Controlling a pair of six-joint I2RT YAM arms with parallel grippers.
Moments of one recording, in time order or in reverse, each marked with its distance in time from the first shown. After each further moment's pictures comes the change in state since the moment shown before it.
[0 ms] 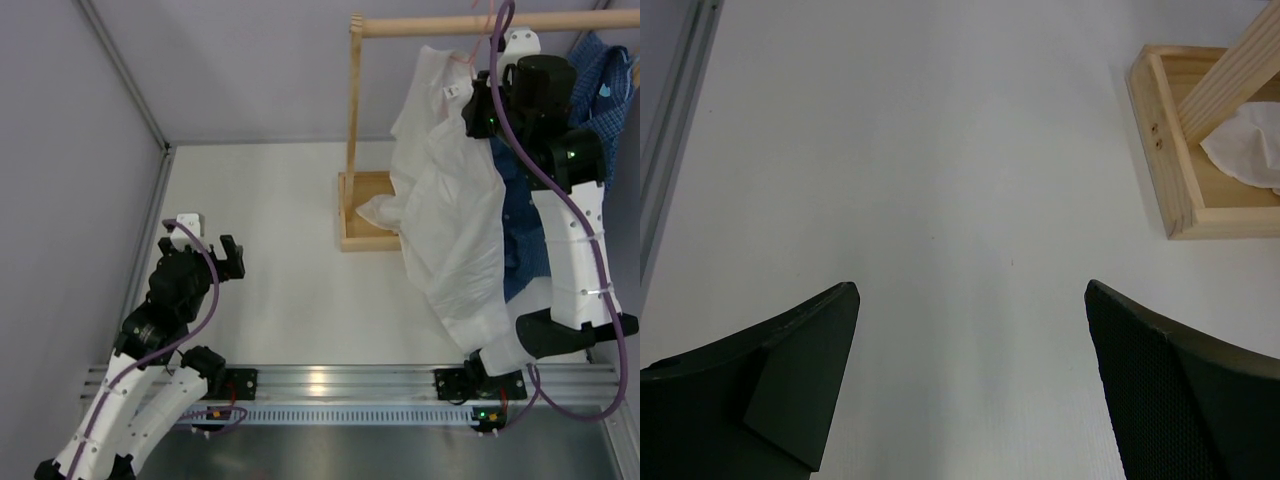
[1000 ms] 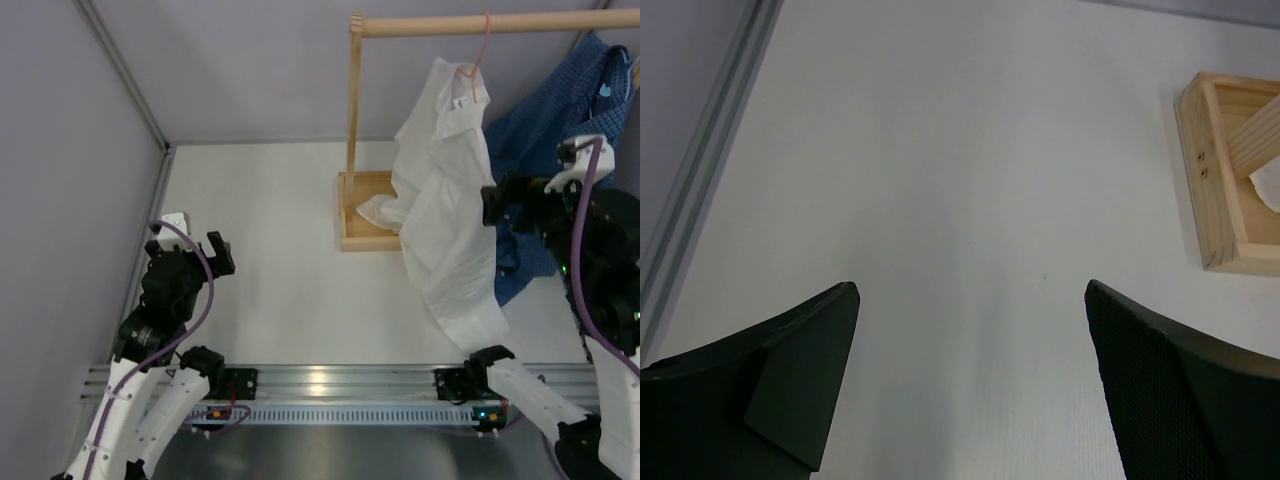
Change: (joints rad) left arm 0.136 0.017 0.000 -0.003 0.021 -0.004; right arm 0.018 -0.571 -0.524 0.082 0.076 0.034
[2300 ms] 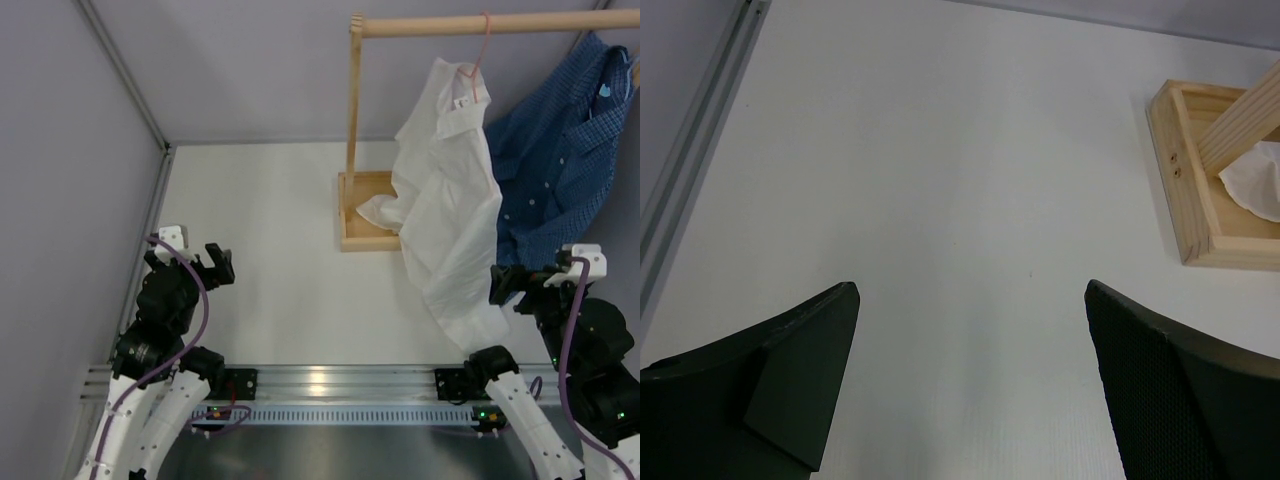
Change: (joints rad) left arm 0.000 -0.142 -0.063 0.005 0.032 0.002; right arm 0.003 -0.674 -0.617 -0.064 0.101 0.002
